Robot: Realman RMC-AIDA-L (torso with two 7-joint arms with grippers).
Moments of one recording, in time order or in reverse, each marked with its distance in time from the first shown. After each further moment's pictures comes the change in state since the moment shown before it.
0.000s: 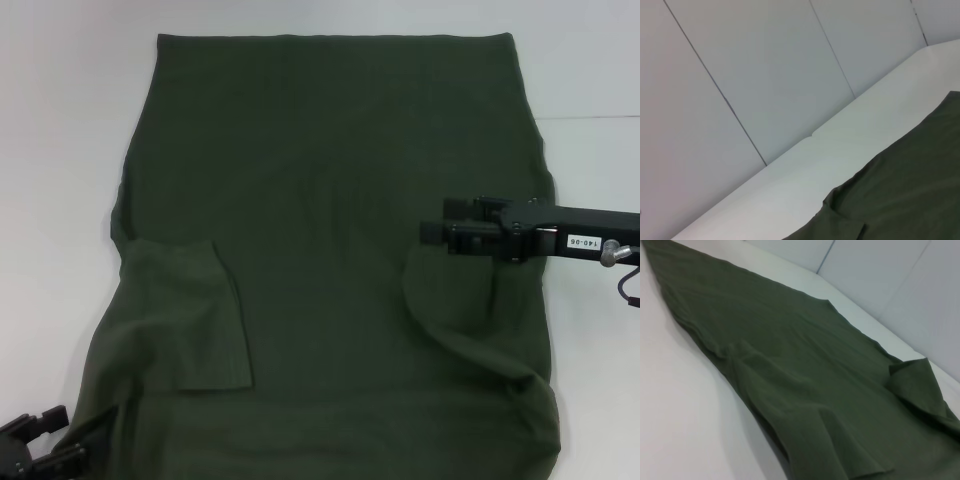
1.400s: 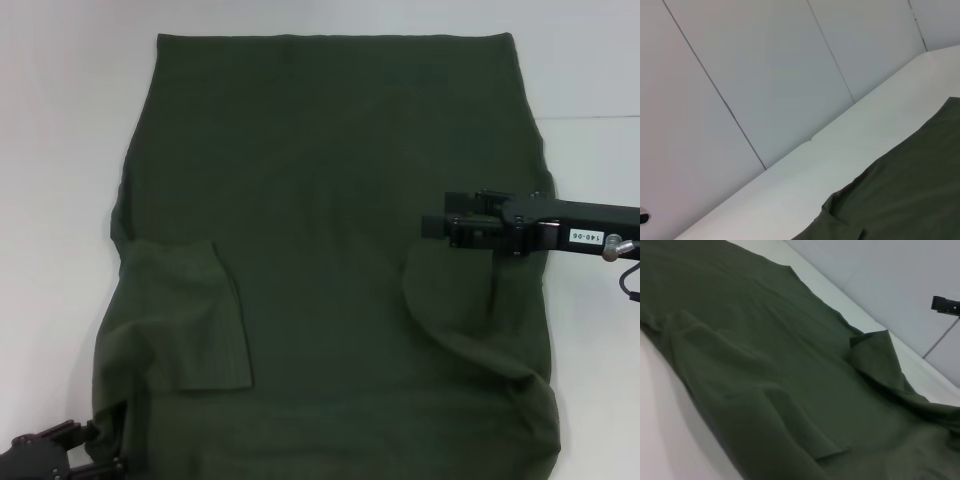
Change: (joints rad) left arm -0.067 0.003 0.022 0.001 0.104 0.055 -0.053; right arm 0.005 -0.002 0.010 0.000 0.003 -0.002 -0.005
